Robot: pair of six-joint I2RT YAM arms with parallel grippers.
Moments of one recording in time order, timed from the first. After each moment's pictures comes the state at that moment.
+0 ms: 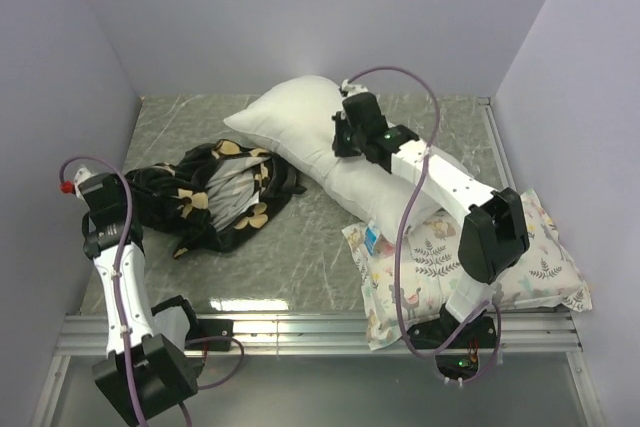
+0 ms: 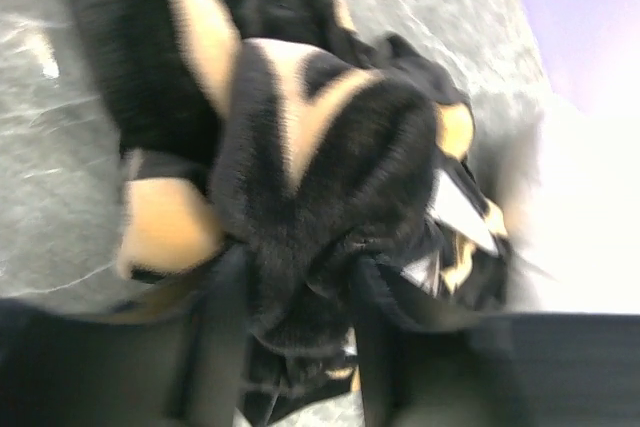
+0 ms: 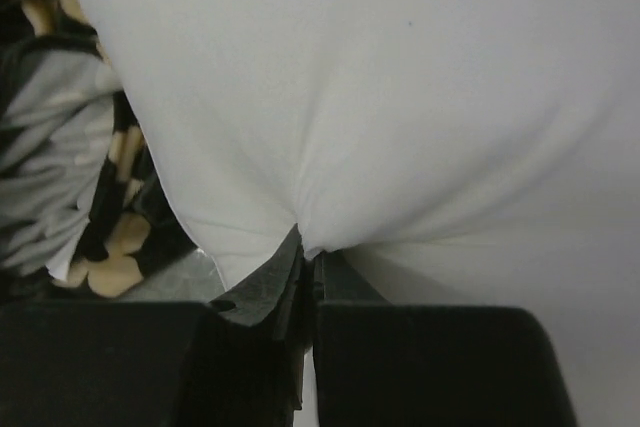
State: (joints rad) left arm 0.48 0.88 0.71 -0.43 0.09 -0.71; right arm 0.56 1.72 1.53 -0.45 0.10 0.35
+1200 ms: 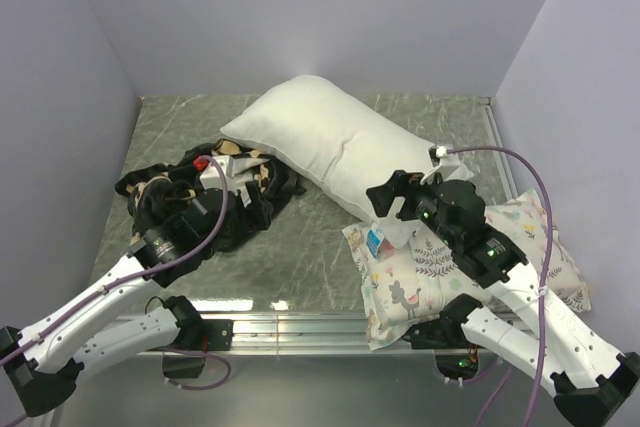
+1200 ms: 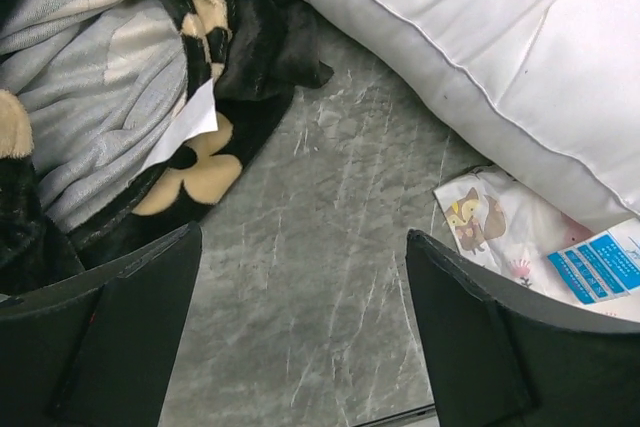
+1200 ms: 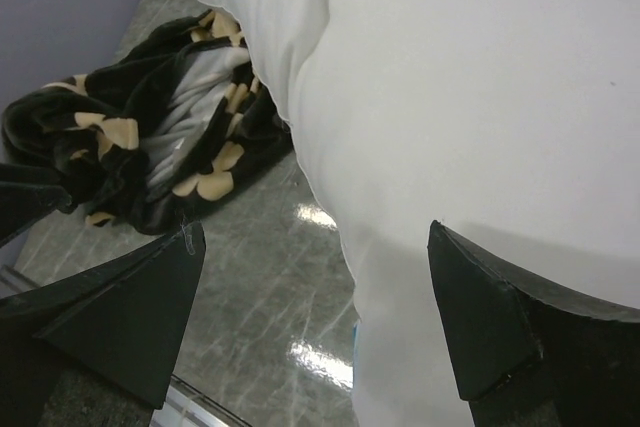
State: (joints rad) left arm -0.81 0.79 0.83 -0.57 -0.45 -0.65; right arm 0.61 0.72 0.78 -0.33 0.12 0.51
